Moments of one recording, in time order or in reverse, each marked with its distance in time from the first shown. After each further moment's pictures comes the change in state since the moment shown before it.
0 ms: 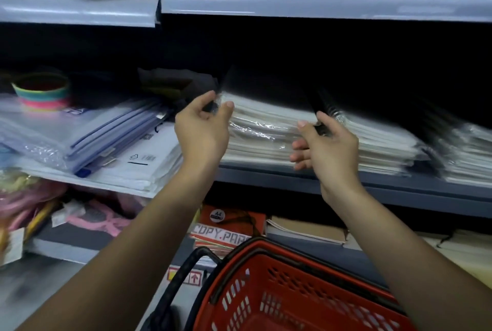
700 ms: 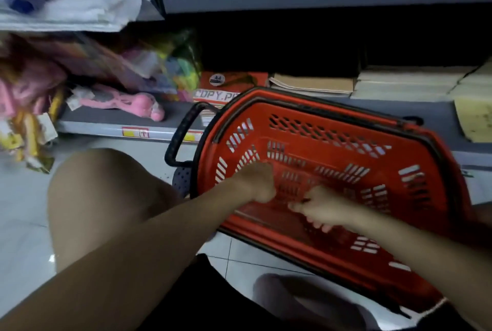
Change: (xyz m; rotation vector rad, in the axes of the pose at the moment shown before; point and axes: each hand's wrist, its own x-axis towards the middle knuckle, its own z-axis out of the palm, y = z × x) left_hand -0.256 -0.169 -0.044 1.227 -1.314 -0.307; right_hand -0.214 0.195 -0.146 -1.060 -0.787 0.893
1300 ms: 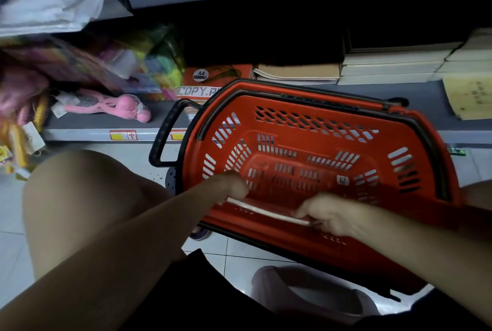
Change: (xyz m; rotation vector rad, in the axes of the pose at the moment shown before) left_hand 0.022 -0.034 0.025 -0.129 -0.295 -0.366; right_hand 0.010 0.031 0.024 0.587 -0.114 0.256
